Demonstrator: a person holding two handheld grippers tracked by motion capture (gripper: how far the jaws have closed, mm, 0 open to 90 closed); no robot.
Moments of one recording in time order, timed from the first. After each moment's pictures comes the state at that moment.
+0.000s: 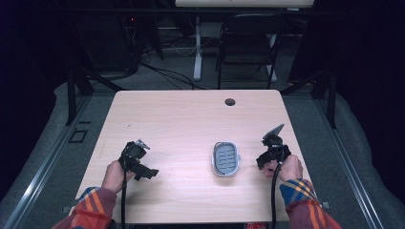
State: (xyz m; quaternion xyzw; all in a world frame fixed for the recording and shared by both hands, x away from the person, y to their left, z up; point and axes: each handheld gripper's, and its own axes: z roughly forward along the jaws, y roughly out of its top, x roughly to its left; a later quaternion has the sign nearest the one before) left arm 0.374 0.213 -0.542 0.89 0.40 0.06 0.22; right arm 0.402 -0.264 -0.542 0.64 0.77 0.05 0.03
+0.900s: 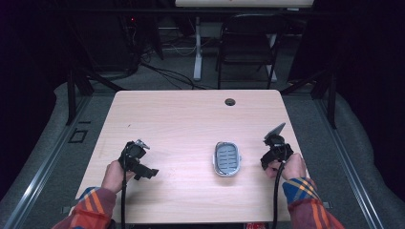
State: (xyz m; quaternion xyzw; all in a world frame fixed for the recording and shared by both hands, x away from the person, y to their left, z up) left arm 0.374 0.213 -0.541 0.89 0.40 0.06 0.22; right arm 0.404 -0.272 -0.537 0.62 0.78 0.04 0.02
